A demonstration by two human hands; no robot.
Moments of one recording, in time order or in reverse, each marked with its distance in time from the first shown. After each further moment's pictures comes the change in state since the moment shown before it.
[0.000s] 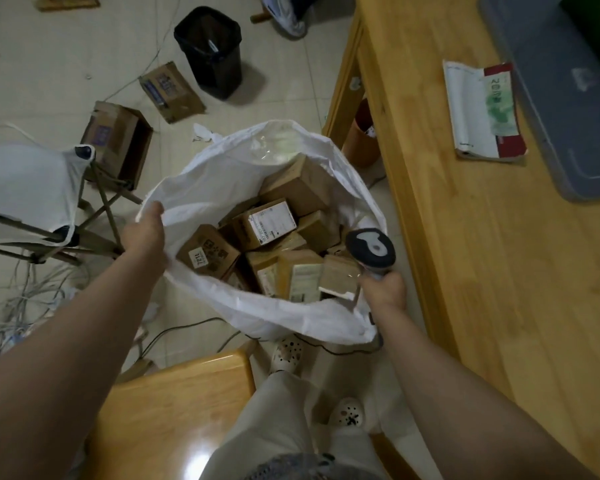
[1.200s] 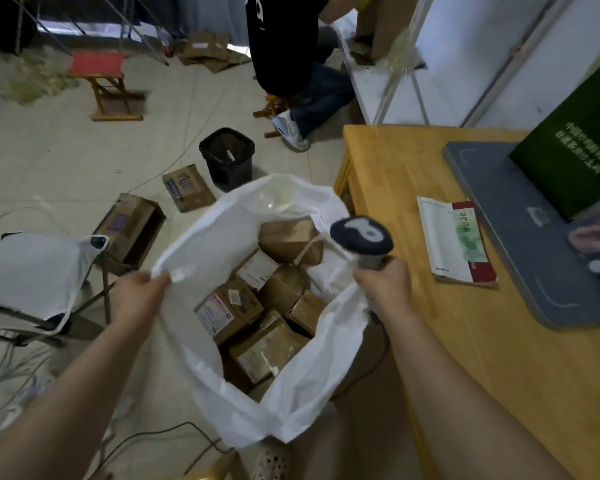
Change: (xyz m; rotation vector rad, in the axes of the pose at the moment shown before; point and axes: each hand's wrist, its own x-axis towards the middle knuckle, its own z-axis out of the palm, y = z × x) left_hand 0.008 0.062 0.001 0.121 -0.018 0.439; right_hand 0.004 -0.204 -0.049 0.052 -0.026 -0.447
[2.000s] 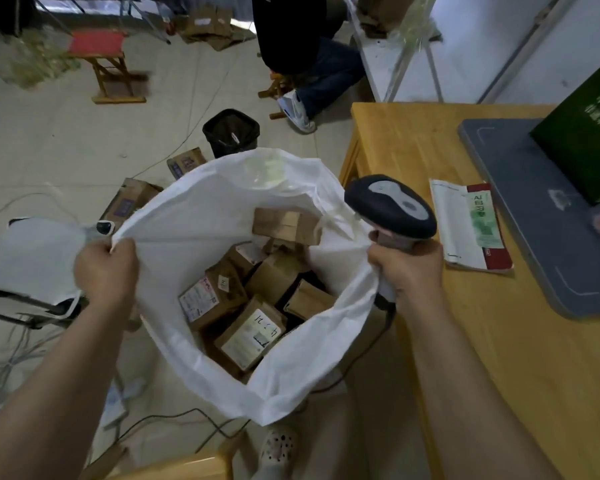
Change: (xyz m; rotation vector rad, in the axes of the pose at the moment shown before) left_hand 0.021 0.012 -0.017 0.208 0.314 0.121; right_hand -0.013 -0.024 -0.019 0.297 0.014 0.032
